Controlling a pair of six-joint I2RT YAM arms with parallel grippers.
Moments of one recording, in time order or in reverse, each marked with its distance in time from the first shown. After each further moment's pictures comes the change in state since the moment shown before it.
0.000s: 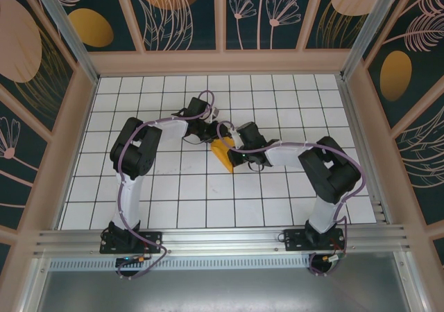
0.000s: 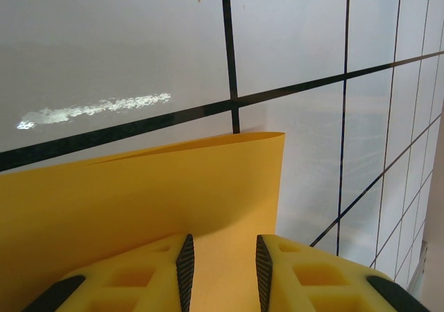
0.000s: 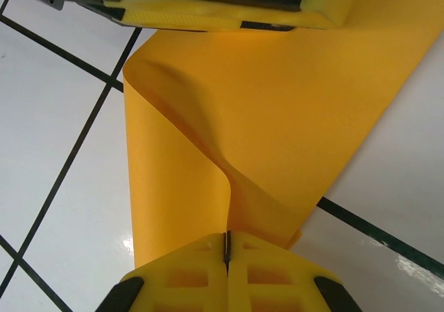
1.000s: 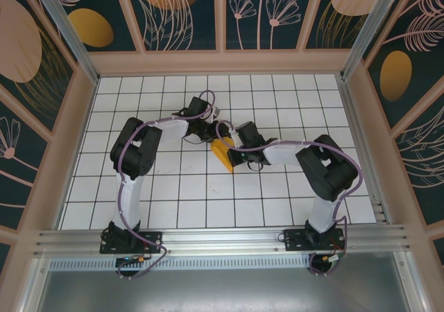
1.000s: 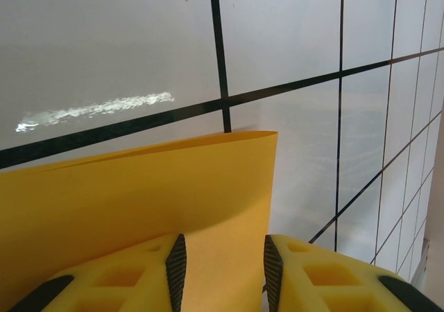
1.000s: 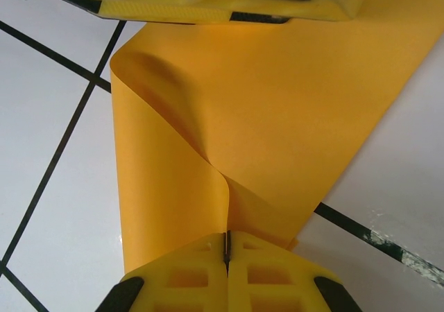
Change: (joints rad) left arm -0.006 -0.002 0.018 -0.023 -0.003 0.014; right arm -0.002 0.026 0.023 -0.026 0.006 0.000
